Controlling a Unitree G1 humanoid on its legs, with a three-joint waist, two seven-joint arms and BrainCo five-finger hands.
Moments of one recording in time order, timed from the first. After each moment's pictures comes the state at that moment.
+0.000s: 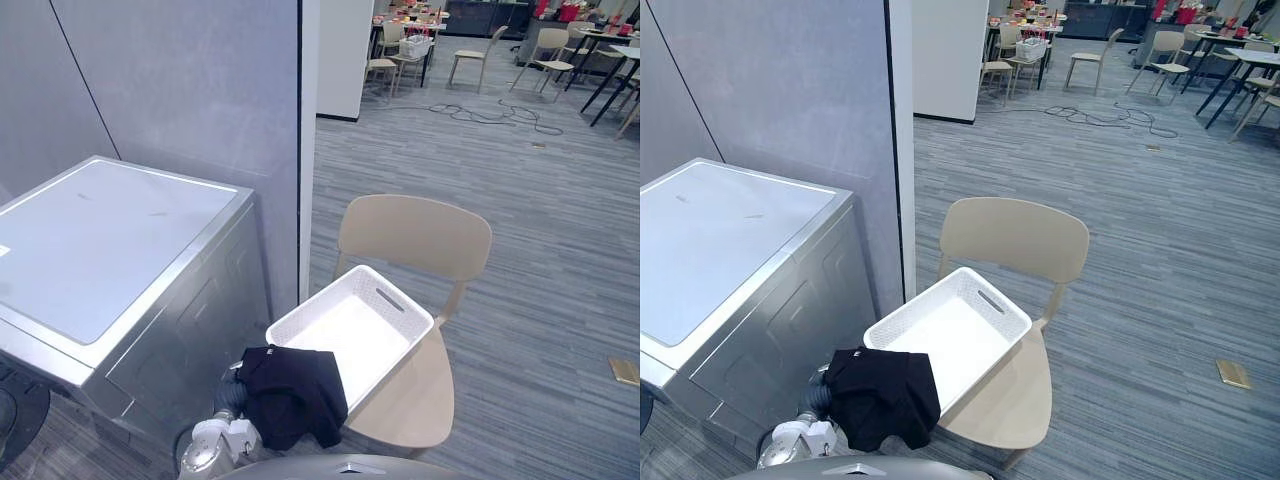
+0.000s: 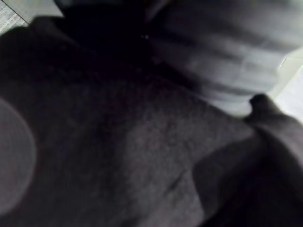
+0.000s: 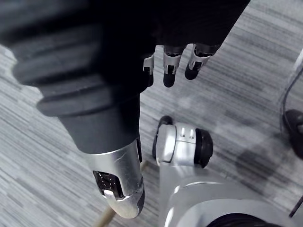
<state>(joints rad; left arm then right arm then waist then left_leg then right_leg) 0.37 0.02 -0.15 0.28 -0.35 -0.08 -0.06 0.42 0.06 -0.57 1.09 0.80 -0.04 0.00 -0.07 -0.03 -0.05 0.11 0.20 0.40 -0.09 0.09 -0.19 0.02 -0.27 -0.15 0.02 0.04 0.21</state>
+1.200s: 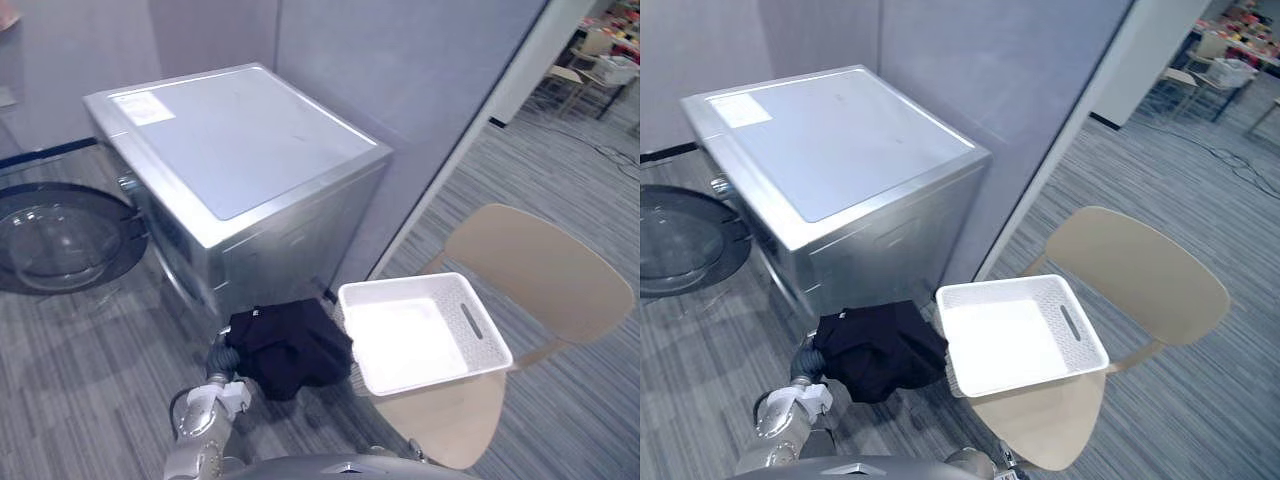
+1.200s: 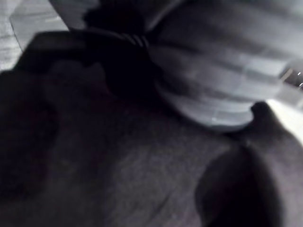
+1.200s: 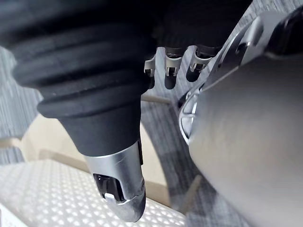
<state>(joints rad) 0.25 0.04 -0.14 0.20 -0.39 -0.08 0.01 0.10 0.00 -0.39 1.14 0.82 -0.12 -0.08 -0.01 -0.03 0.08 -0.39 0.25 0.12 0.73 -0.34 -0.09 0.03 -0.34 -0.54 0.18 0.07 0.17</state>
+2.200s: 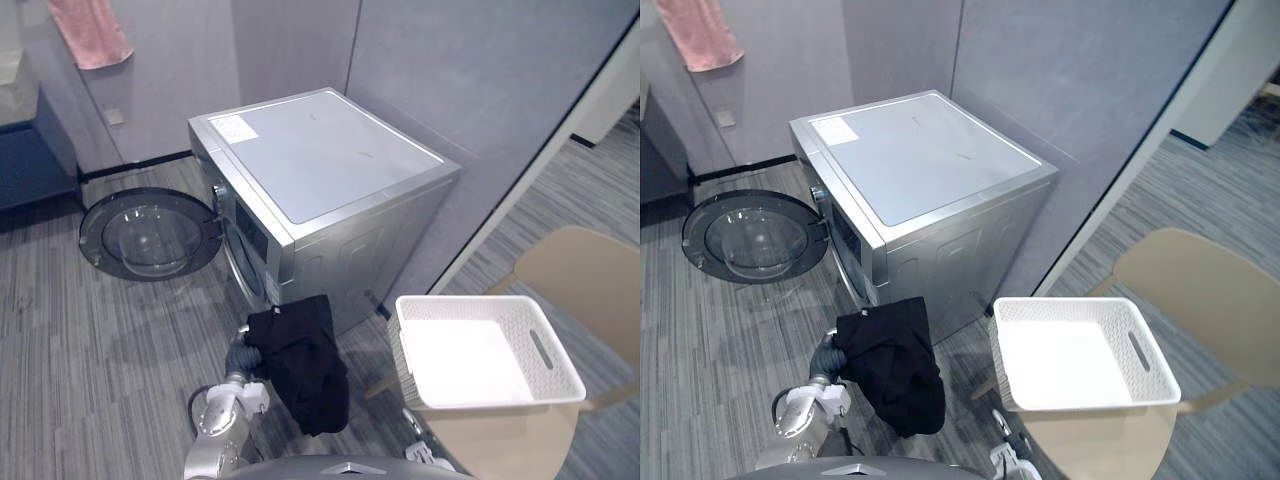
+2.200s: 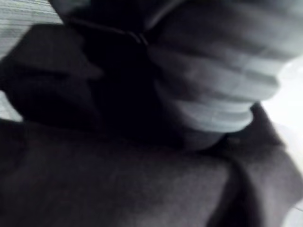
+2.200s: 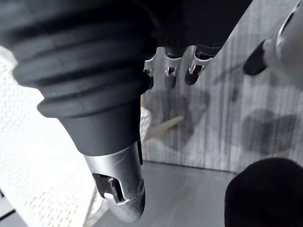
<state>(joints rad) 0.27 -0.06 -0.16 0.20 -0.27 -0.08 0.00 0.11 0.01 -0.33 1.03 0.74 -0.12 -0.05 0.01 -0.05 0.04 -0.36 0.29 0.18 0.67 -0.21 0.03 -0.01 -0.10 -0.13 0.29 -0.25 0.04</state>
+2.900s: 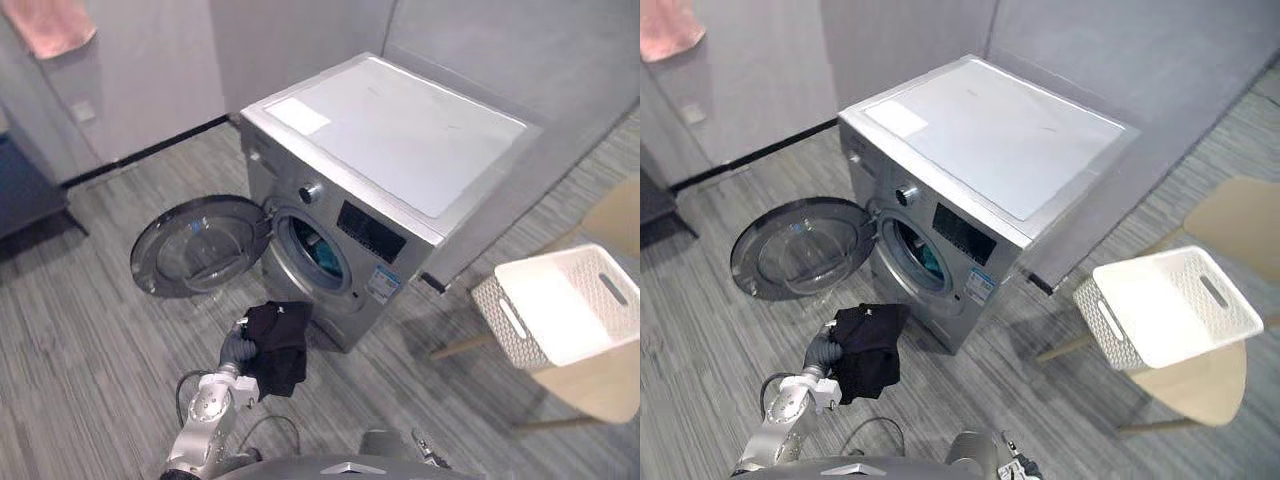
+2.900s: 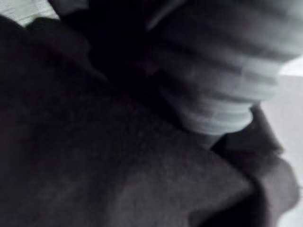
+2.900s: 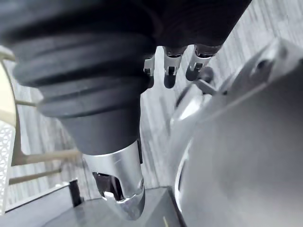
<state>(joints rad) 0.18 0.08 -0.24 0.26 -0.27 -0.11 0.02 0.09 -0.02 -0.42 1.07 0.68 -0.12 -0.09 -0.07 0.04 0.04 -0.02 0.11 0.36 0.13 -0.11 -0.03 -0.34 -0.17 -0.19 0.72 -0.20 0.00</state>
